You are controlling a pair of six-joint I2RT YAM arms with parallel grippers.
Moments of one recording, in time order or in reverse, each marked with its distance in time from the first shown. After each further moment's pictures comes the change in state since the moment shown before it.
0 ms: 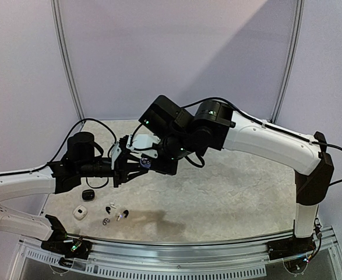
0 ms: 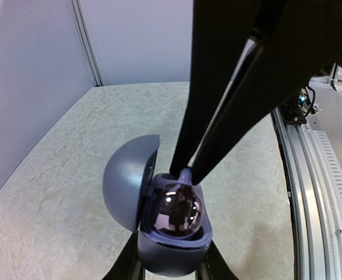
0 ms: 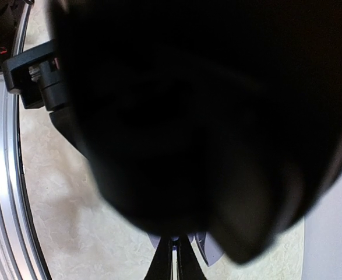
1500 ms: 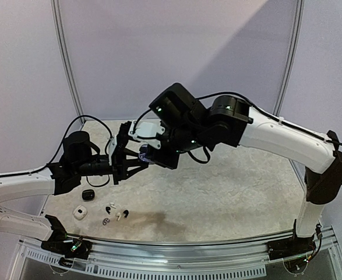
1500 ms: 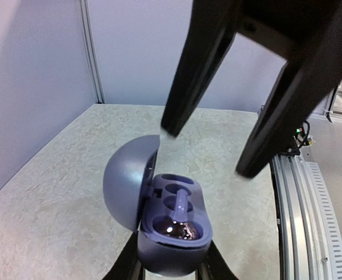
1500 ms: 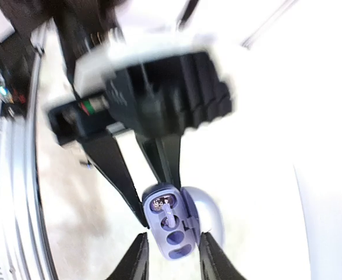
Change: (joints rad) left arm 0.000 -0.014 -0.018 0.124 0.013 -0.142; right arm -0.008 -0.100 -0.077 0.130 -0.059 0.024
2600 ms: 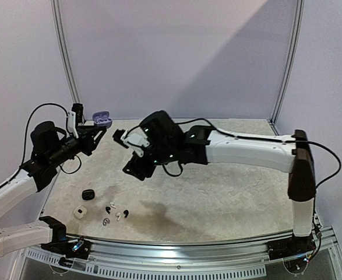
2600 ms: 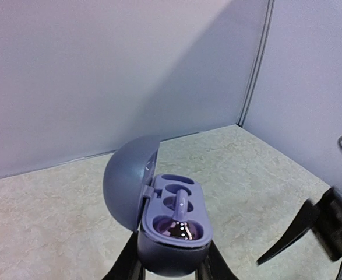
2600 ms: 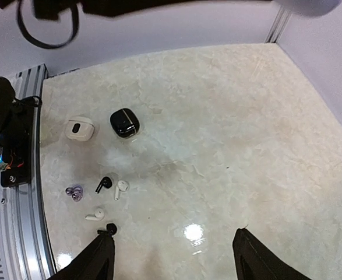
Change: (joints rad) left arm 0.378 -0.214 0.035 -0.171 -0.277 -0.293; right arm -0.077 0.121 -0.218 0.489 -0.231 0.238
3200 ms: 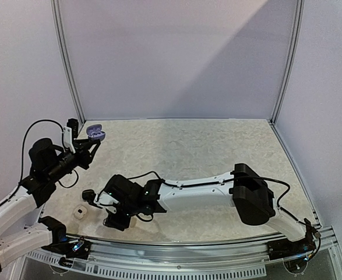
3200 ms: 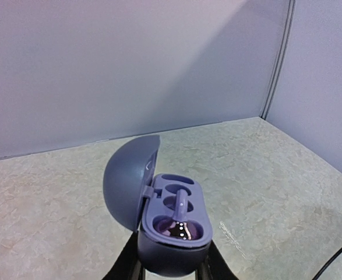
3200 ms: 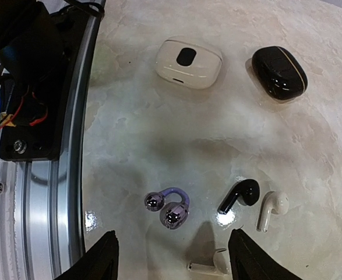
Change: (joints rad) left arm 0.008 -0.187 -0.182 -0.016 -0.121 0.026; right arm 0.188 0.474 0.236 0.045 -0.085 0.019
